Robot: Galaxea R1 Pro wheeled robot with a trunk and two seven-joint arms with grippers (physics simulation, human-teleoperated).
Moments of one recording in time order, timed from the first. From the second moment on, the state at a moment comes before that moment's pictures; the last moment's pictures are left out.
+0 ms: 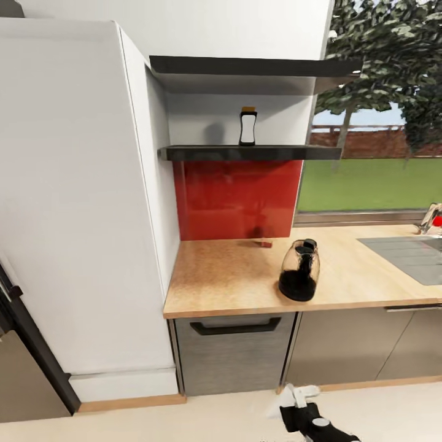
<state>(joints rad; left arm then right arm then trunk) 0.04 0.10 0.01 -0.18 0.01 0.05 0.01 -0.57 0.00 0.26 -0.02 -0.15 -0.13 -0.01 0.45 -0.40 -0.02</state>
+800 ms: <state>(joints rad) 0.04 0.08 0.01 -0.19 0.00 0.05 0.02 -0.52 -0.05 0.27 -0.03 -0.19 -0.07 -0.01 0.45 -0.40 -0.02</state>
